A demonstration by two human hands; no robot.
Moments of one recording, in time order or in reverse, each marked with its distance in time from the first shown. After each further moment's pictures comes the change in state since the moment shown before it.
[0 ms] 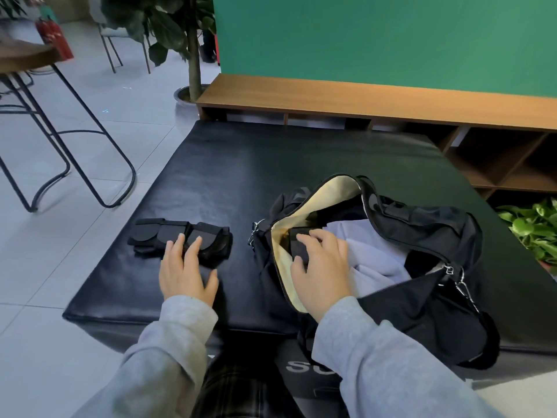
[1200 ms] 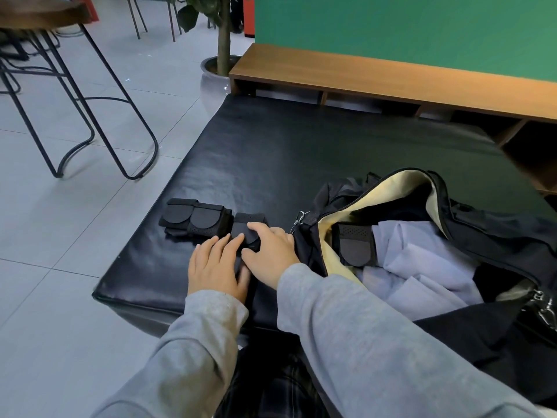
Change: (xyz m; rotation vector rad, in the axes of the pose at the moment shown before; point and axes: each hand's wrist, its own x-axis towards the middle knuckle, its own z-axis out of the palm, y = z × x) left_hand 0.003 -0.031 0.013 0.152 0.021 0.139; right_hand 0.045 -0.083 0.099 0.240 -0.526 0.074
